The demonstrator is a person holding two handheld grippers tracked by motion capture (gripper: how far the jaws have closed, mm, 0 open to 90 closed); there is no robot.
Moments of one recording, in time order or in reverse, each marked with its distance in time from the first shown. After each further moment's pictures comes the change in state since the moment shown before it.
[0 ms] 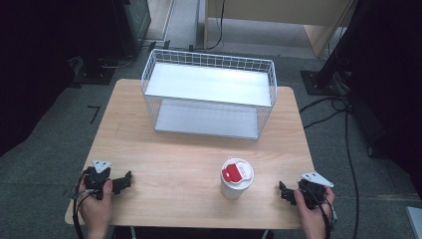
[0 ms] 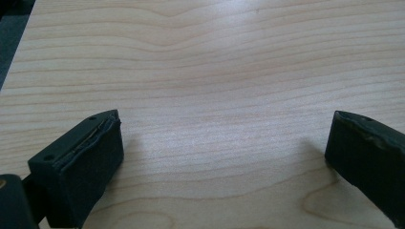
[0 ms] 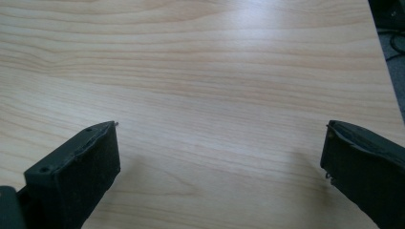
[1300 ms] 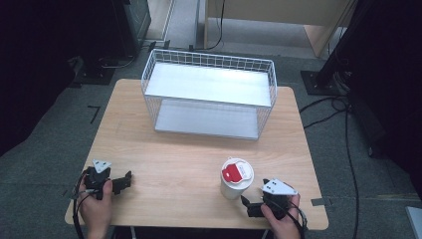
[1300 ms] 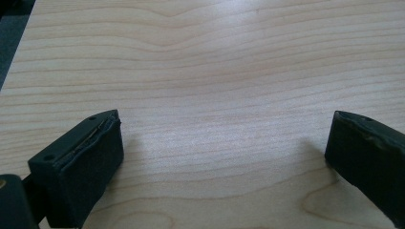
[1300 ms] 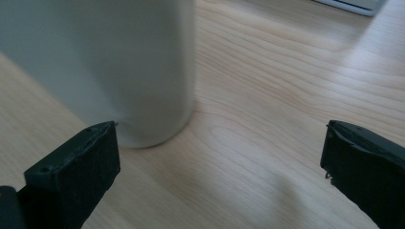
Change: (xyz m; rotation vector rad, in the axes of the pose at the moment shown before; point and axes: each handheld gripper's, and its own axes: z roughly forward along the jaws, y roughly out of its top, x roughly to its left) left arm 0.000 0.000 0.000 0.000 0.000 0.000; right arm 0.105 0.001 -0.015 -0.062 0.361 -0.267
